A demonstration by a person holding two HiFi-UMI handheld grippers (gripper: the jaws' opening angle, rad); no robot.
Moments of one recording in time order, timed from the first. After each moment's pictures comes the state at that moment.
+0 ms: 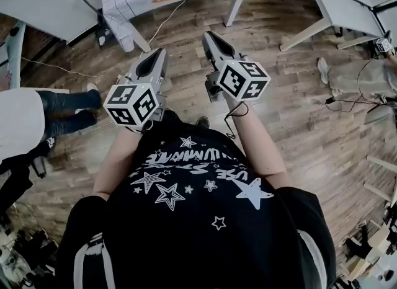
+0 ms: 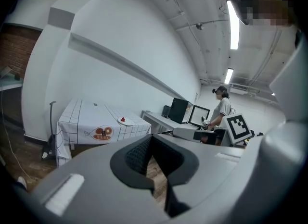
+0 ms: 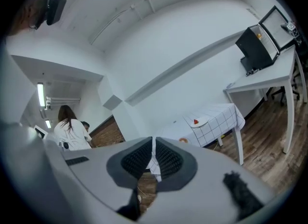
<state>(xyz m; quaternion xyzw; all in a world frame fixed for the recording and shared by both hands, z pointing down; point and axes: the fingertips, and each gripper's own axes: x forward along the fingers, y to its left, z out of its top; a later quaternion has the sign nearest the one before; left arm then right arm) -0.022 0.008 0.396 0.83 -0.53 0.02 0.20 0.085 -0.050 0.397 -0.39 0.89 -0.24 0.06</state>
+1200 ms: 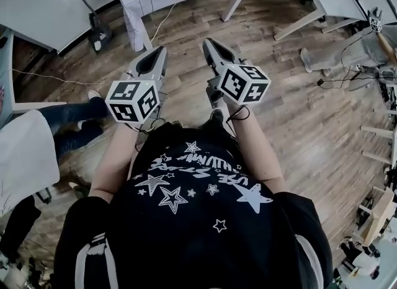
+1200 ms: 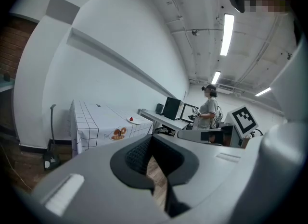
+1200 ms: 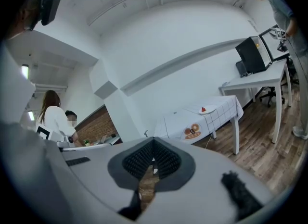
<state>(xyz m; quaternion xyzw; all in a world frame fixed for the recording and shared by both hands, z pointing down) -0.198 0.036 0.399 0.87 -0.46 0.03 0.20 -0.086 0.011 0.398 -0.46 0.85 -0.24 0.01</state>
